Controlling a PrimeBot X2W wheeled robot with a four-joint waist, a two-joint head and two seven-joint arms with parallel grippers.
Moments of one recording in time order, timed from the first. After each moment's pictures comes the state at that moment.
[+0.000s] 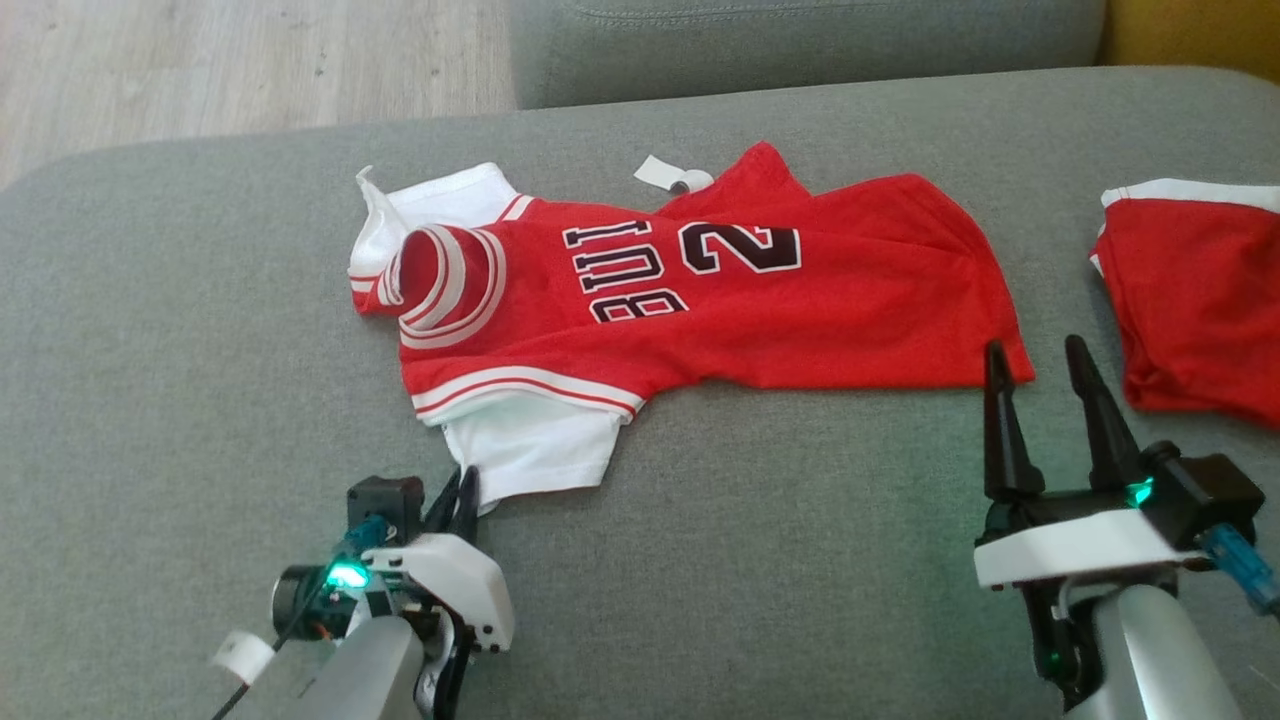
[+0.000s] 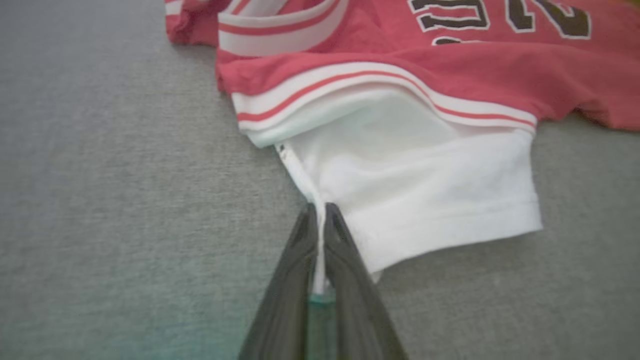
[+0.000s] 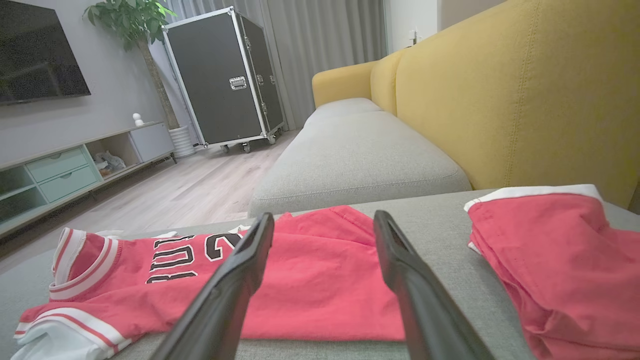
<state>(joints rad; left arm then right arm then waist) -0.36 0.05 -0.40 0.82 -0.39 0.00 -0.05 -0.10 -0.05 0.03 0.22 0.19 0.13 -0.25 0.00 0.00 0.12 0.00</state>
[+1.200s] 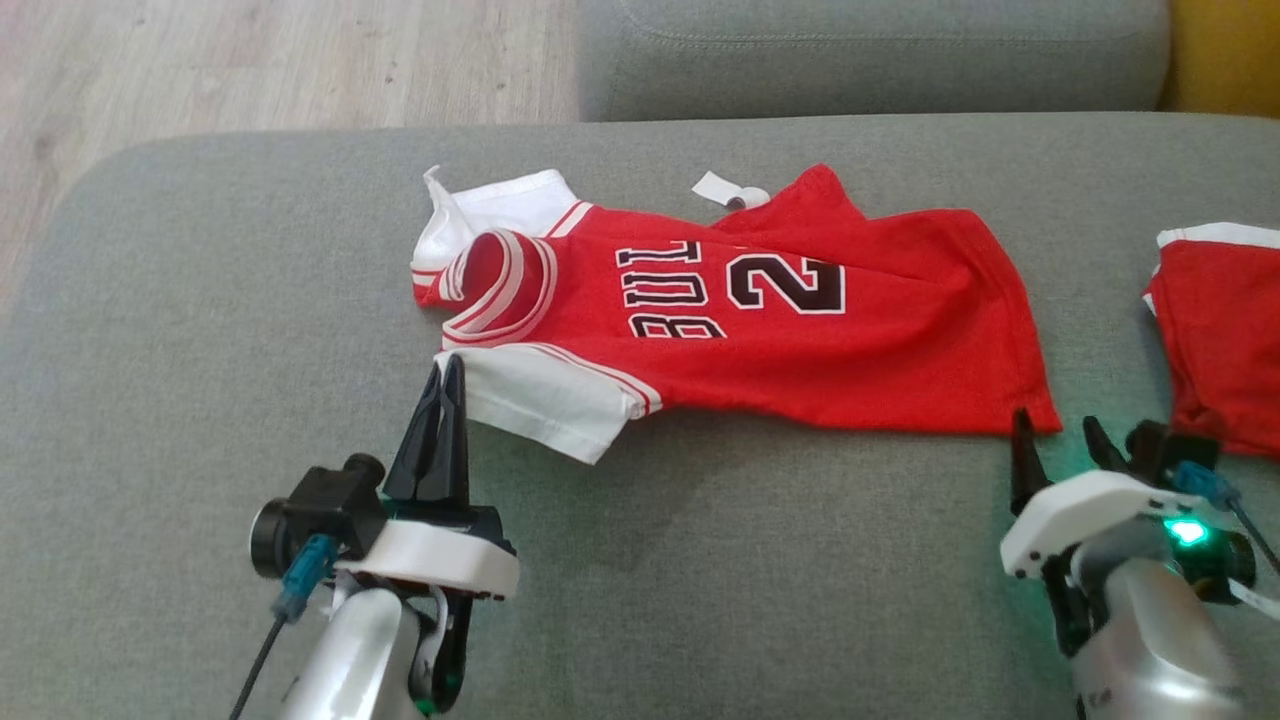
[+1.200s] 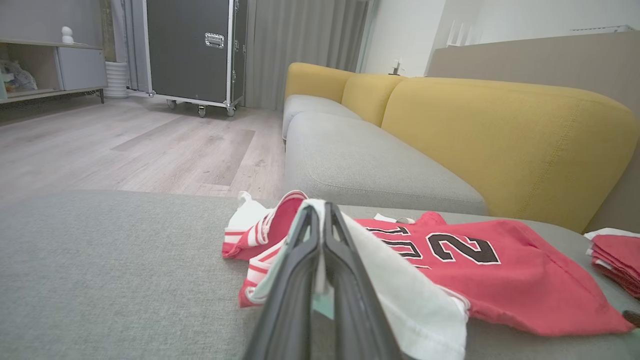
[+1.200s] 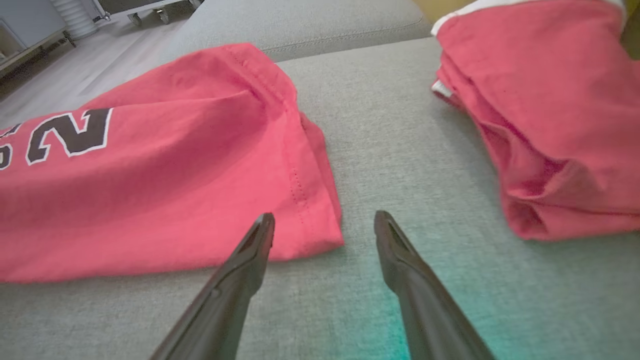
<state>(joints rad) -0.24 0.05 -0.29 0.38 -0.31 -0.03 -0.25 -0.36 -0.05 -0.24 0.84 0.00 0.13 -0.14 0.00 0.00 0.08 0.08</state>
